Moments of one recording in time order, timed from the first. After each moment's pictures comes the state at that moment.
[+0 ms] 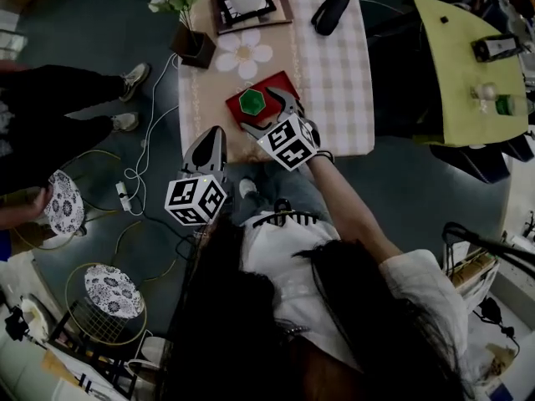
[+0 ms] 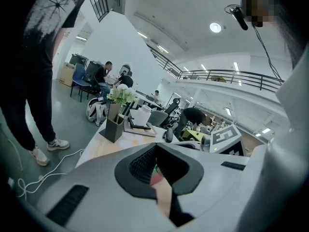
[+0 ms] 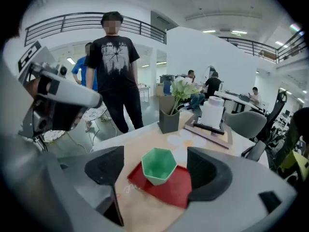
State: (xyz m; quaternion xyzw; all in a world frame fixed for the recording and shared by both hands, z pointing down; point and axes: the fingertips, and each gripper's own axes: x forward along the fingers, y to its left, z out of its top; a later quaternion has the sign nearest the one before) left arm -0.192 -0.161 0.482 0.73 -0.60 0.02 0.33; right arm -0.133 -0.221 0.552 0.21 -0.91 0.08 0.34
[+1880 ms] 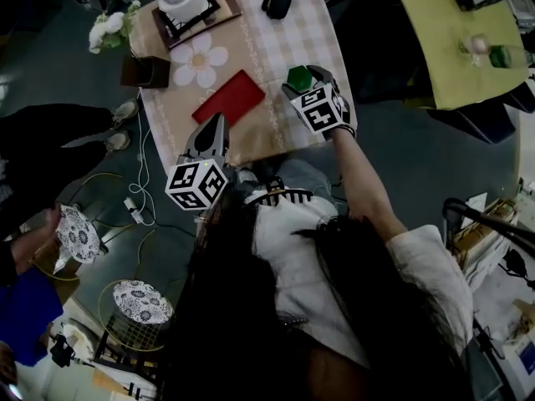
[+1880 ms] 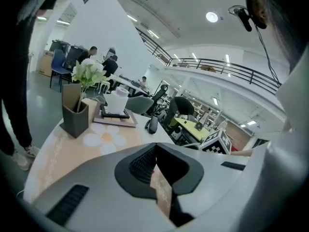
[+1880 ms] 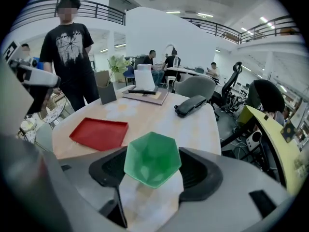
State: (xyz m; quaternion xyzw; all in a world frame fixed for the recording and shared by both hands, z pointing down) left arm -0.097 -0.234 0.504 0.78 -0.51 0.07 0.35; right arm 0.079 -0.313 0.614 0.40 -0.80 0.18 0.41
